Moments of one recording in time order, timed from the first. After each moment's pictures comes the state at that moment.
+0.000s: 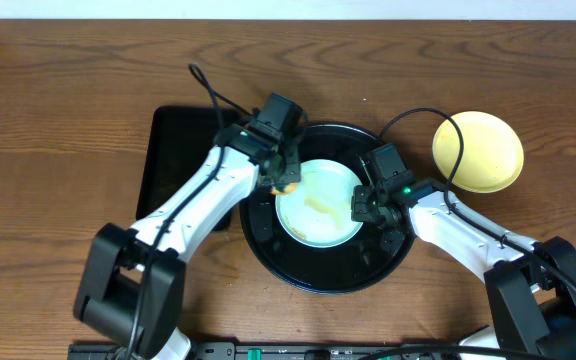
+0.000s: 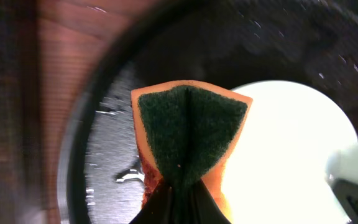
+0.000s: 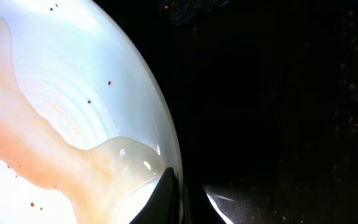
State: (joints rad) left arm -0.50 1.75 1.25 -0.74 0.03 -0.54; right arm 0.46 1.66 0.83 -0.40 -0.05 0.55
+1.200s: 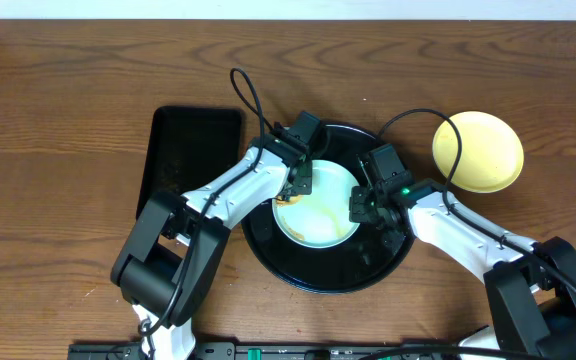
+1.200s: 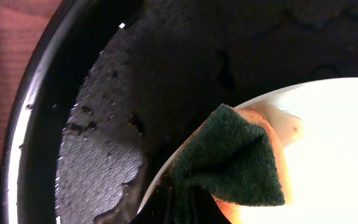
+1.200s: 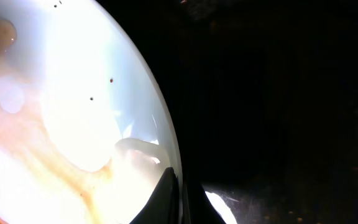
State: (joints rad) left arm -0.57 1.93 1.25 -0.69 -0.13 -0.54; right arm 0.47 1.65 0.83 -0.40 -0.07 0.55
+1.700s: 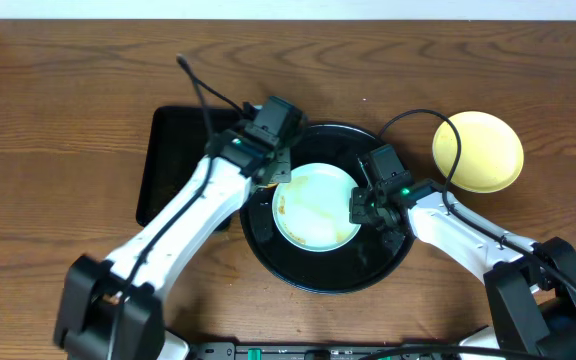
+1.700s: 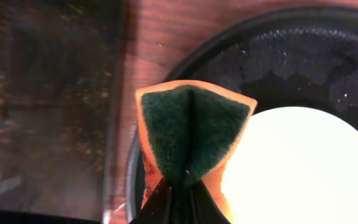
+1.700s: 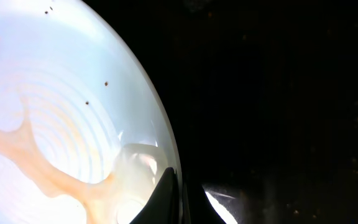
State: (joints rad) left arm -0.51 1.62 1.25 -0.82 -0.19 -0.52; right arm 0.47 1.65 0.83 -0.41 -0.06 0.55
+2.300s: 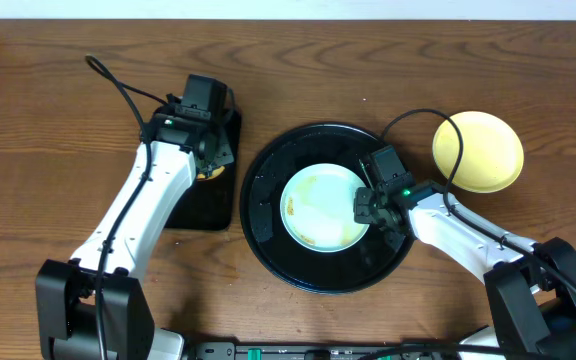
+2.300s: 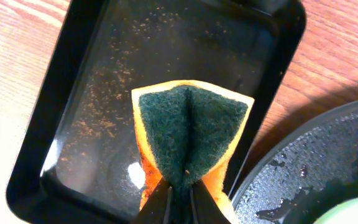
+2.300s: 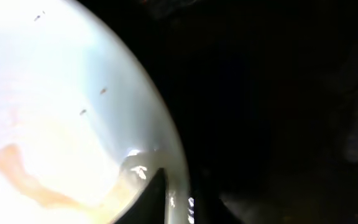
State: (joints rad) left arm -0.22 1.62 1.25 -0.88 -0.20 -0.51; right arm 0.47 1.65 0.82 -0.41 -0.02 0.54
